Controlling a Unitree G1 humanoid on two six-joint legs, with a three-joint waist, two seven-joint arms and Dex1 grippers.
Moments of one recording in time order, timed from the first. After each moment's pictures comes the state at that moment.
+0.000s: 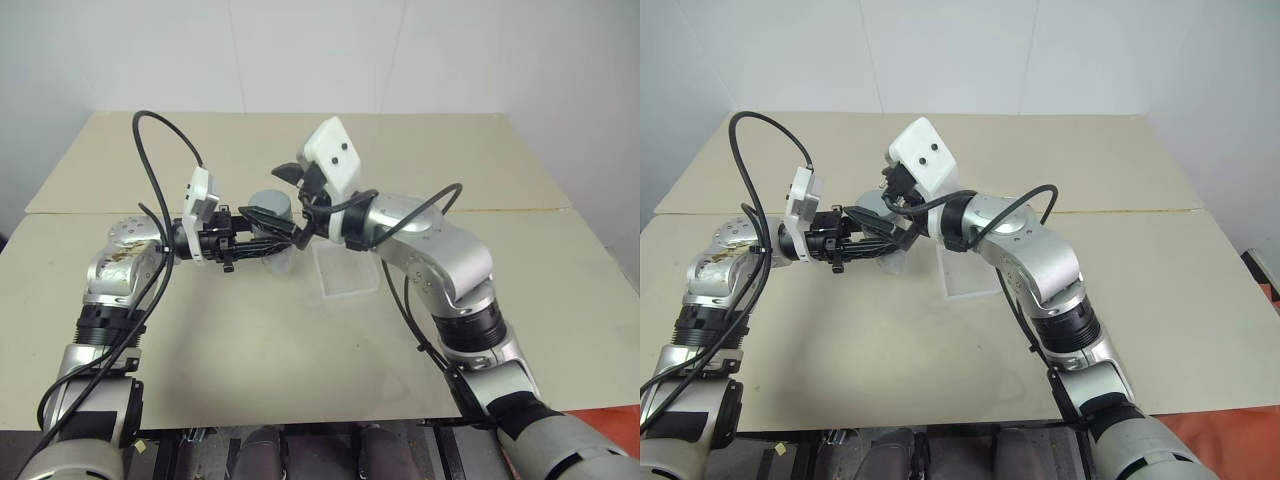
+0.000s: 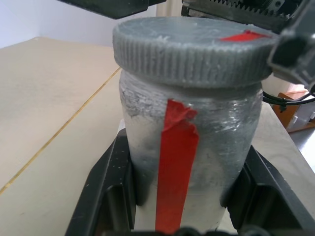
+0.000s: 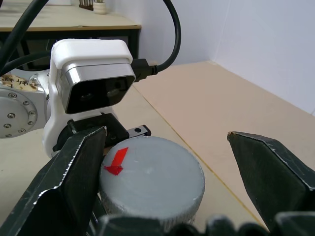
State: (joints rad) left arm -0.71 0.64 0.00 0.27 -0.53 0.35 -1.36; right arm -0.90 -0.20 0.25 -0.22 0.36 0.78 0.50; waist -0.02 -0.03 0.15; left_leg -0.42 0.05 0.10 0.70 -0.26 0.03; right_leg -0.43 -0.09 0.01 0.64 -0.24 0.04
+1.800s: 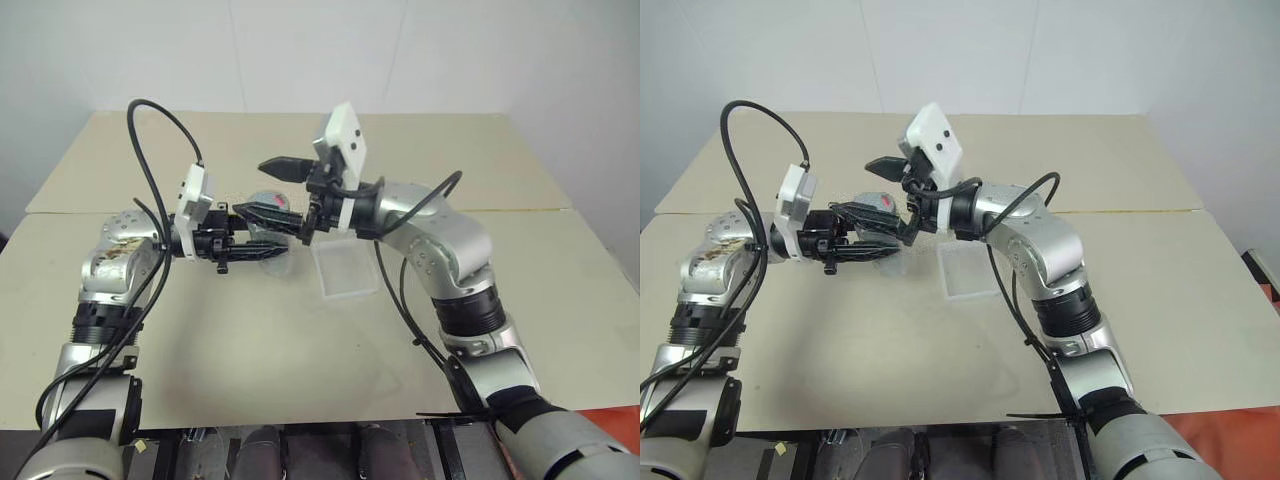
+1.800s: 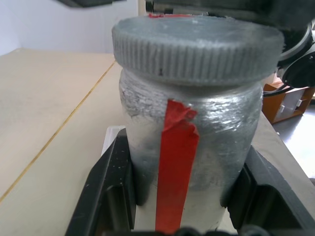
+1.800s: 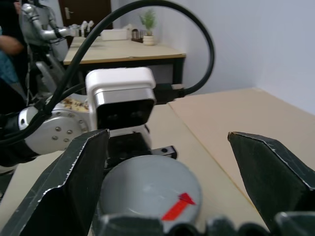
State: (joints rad) left arm -0.72 0.64 0.02 0.26 -0.51 0.33 -1.45; right arm -0.94 -0.18 0.19 -0.07 0.47 0.64 0.75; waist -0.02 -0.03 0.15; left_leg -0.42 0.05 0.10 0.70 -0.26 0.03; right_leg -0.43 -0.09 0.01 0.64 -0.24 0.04
